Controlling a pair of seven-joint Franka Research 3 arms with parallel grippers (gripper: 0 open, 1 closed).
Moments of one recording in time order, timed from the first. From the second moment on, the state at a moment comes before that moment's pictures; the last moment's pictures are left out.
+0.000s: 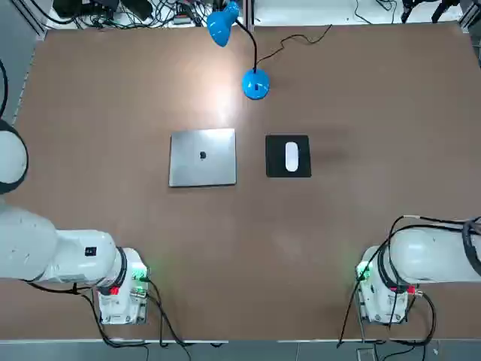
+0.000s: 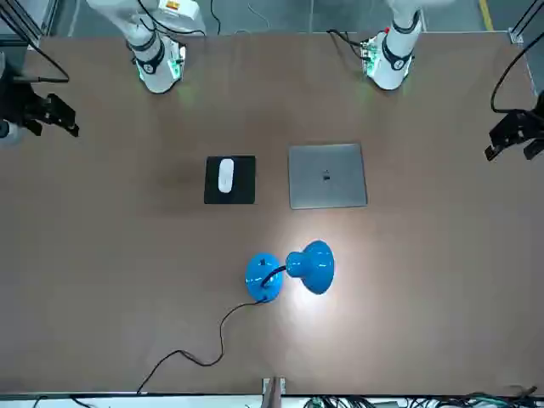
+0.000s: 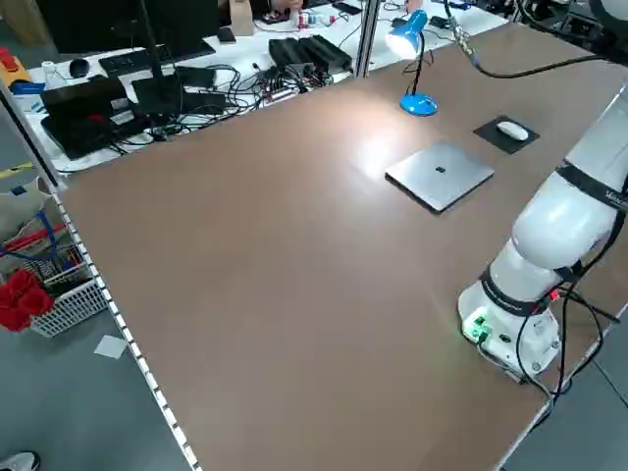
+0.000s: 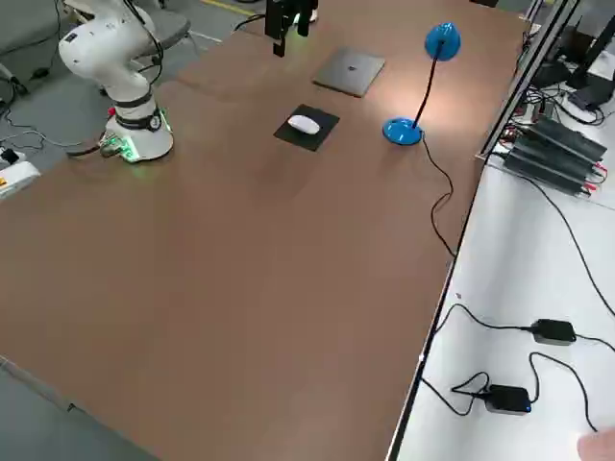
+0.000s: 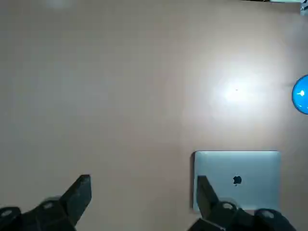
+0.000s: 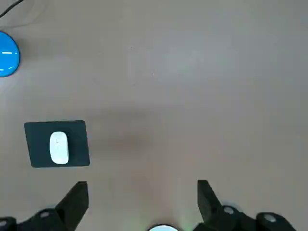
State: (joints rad) left arm 0.01 -0.01 0.01 -1.53 -0.05 1.63 -0.01; right arm -0.02 -0.09 0.03 -1.64 0.01 1.48 0.05
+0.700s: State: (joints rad) left arm 0.02 -0.01 0.02 -1.52 -0.05 1.64 -0.01; right arm -0.02 -0.09 0.03 -1.64 0.01 1.49 0.05
